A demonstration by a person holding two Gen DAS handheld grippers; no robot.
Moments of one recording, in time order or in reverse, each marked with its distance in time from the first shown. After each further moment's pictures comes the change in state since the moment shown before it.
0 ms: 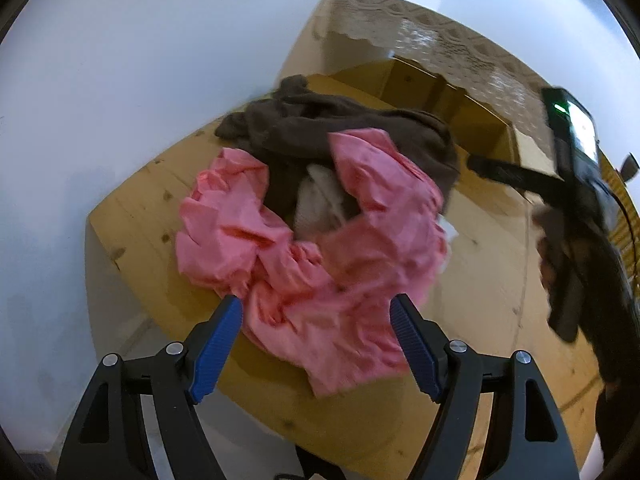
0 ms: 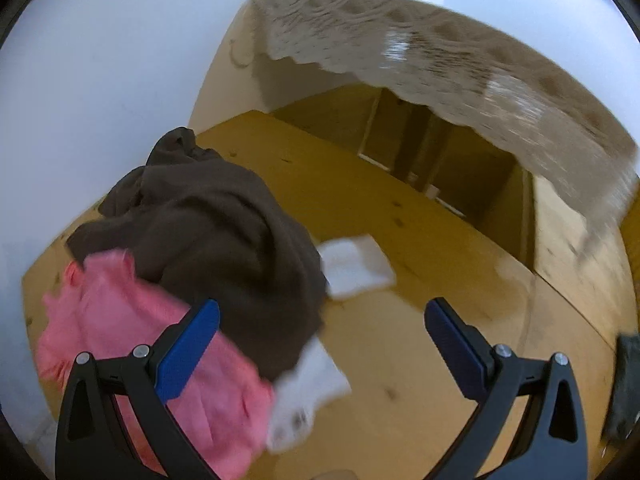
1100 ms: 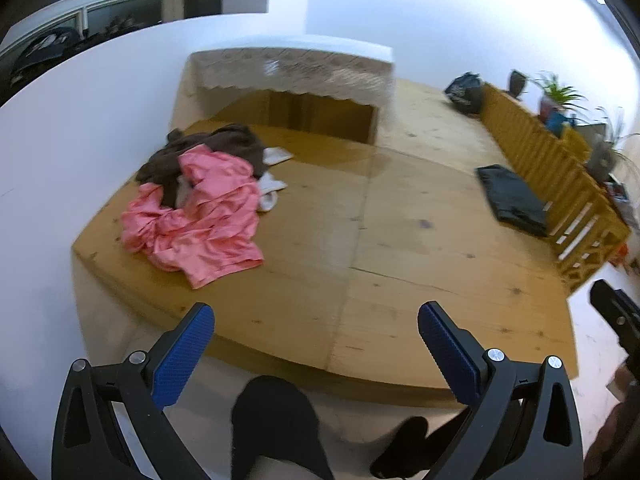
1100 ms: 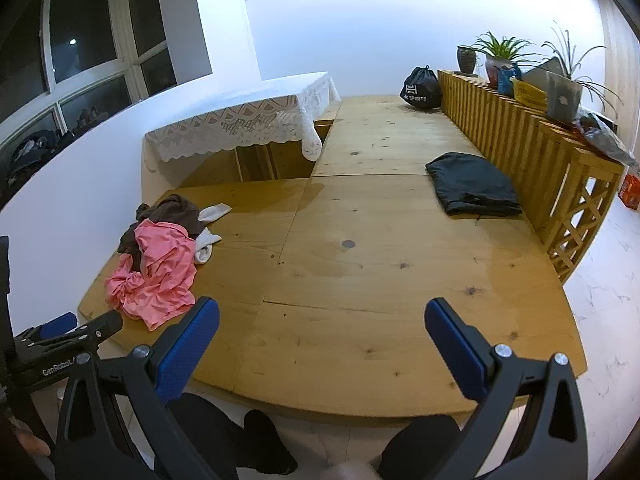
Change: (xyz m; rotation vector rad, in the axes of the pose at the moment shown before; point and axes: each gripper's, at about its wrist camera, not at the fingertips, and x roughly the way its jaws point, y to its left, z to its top) left arm -0.215 -0.162 -0.185 0.342 -0.099 -0.179; right arm -0.477 -0.109 -0.371 0.529 -0.207 -0.236
